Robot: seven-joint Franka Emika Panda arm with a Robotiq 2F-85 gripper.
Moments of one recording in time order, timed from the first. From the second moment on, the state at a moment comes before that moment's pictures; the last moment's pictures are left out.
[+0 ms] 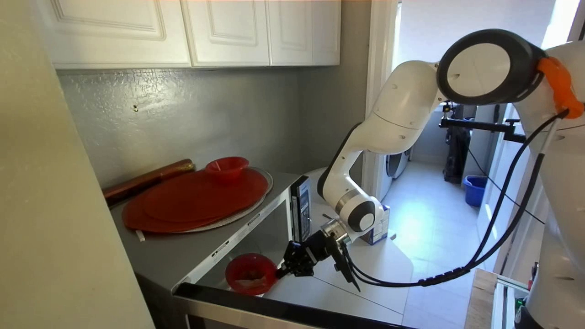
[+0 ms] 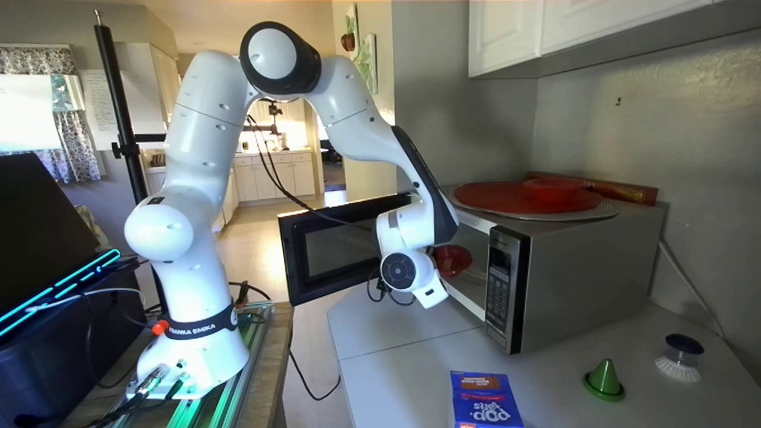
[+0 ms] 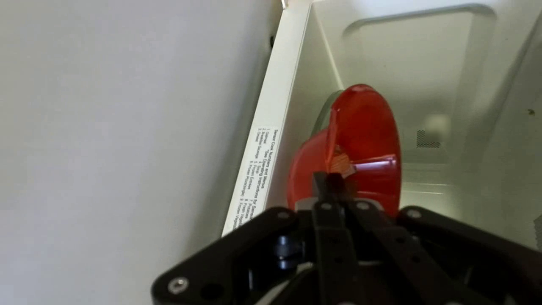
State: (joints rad) arm 0.11 0.42 -0.05 -2.35 1.97 2.15 -1.06
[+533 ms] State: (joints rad) arm 0.05 0.30 -0.09 -2.49 1.76 2.10 -1.06
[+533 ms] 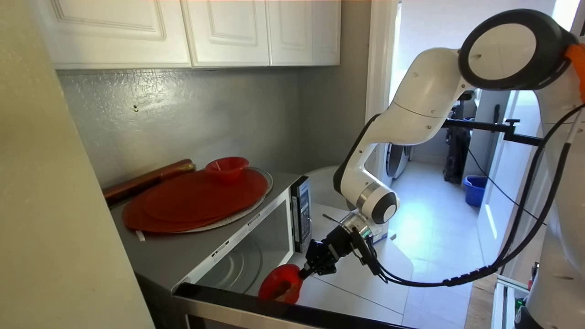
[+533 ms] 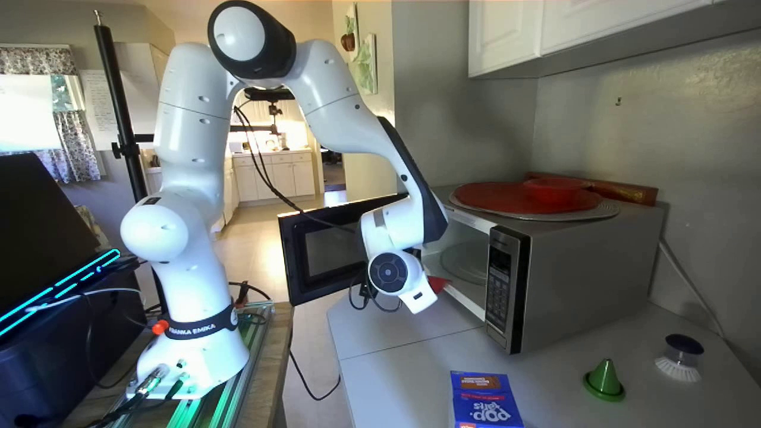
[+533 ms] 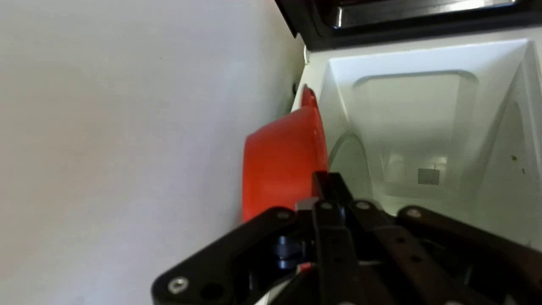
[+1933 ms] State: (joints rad) arm -0.23 0.12 -0.27 -2.57 1.08 1.60 -1.02
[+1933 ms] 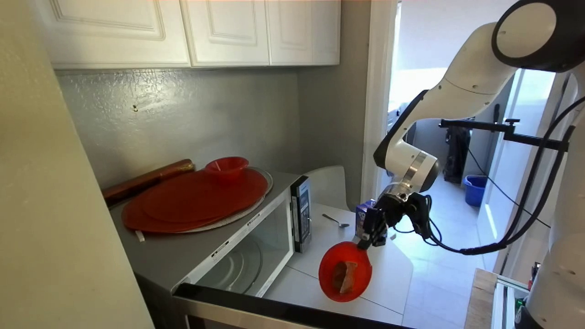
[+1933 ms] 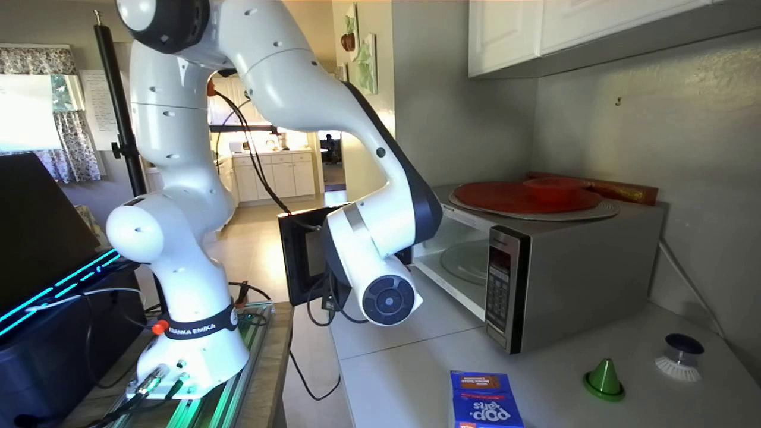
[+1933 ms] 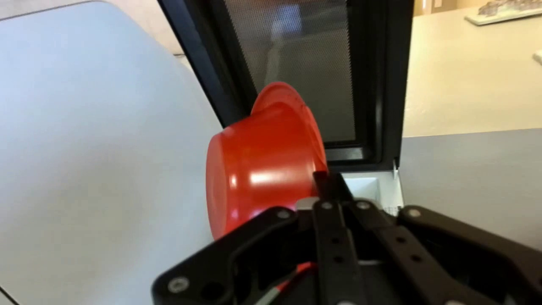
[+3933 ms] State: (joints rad) arm -0.10 -0.27 -0.01 -2.43 1.89 1.56 -0.42
